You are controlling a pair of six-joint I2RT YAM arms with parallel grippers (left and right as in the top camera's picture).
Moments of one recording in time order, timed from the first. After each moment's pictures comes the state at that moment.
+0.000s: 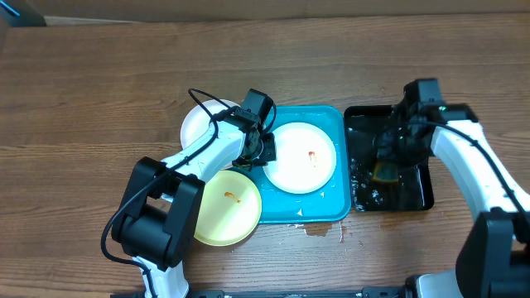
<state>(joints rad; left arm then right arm) -0.44 1.94 1.23 -0.66 0.14 -0.55 0.03 1.64 1.18 -0.97 -0.12 0.25</state>
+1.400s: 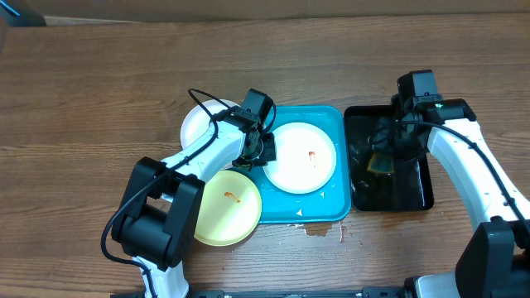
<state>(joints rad) -0.44 1.94 1.23 -0.66 0.14 -0.55 0.09 1.62 1.21 -0.94 -0.07 0.36</state>
